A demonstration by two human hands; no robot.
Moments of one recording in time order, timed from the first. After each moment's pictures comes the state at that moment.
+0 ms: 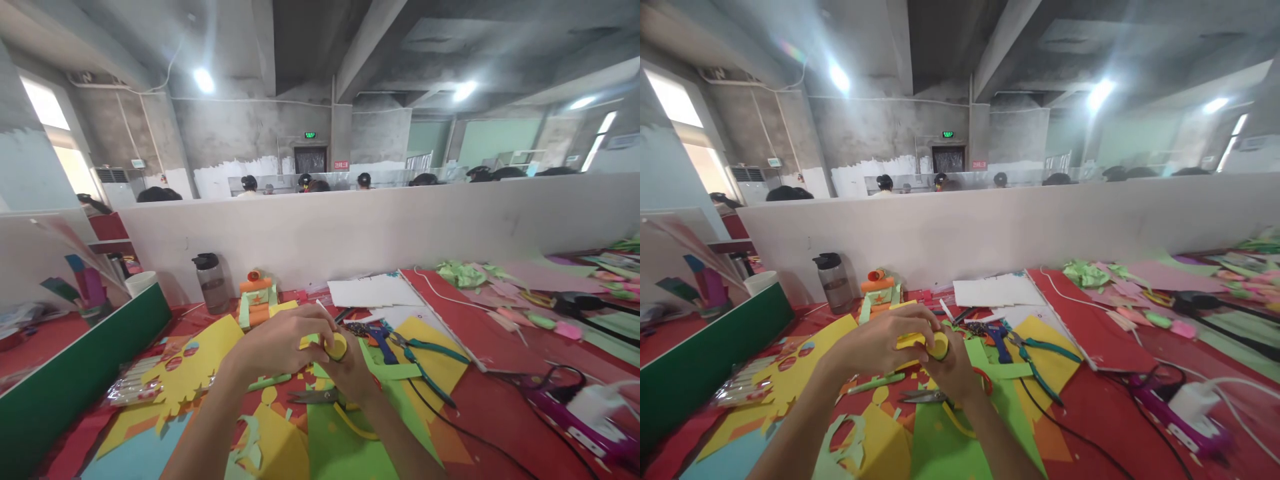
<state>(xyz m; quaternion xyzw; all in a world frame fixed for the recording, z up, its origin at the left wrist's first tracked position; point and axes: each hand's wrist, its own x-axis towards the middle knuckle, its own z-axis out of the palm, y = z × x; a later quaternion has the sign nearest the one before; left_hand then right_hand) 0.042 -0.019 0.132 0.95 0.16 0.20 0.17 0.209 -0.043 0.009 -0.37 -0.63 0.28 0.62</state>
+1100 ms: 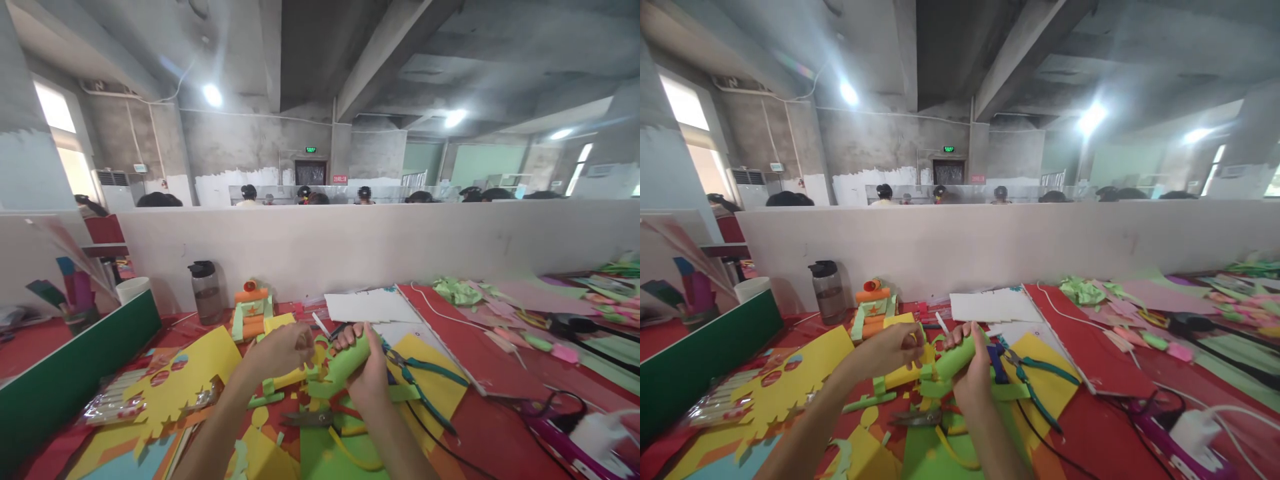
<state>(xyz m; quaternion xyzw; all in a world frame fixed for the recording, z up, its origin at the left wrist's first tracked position) 0.050 0.023 0.080 0.86 0.34 0.15 0.35 0.222 -0.033 0.035 -0.21 -0.28 0.47 0.81</state>
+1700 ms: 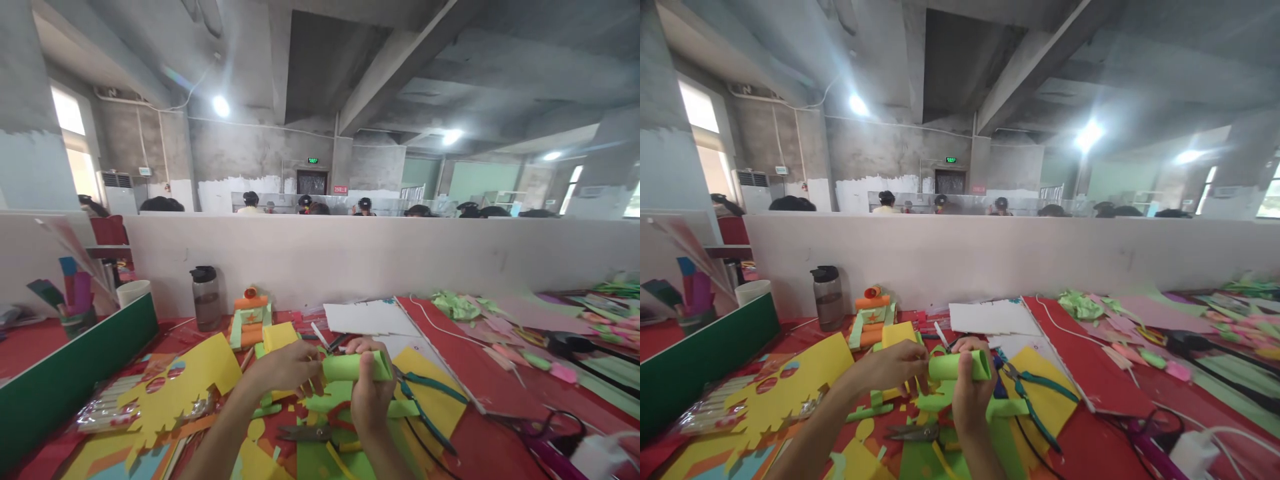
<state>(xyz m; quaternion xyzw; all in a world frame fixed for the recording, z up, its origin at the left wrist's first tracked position) 0.065 0.009 0.089 0.79 0.34 0.09 0.50 0.219 -0.038 0.019 -0.32 -0.46 0.06 0.83</state>
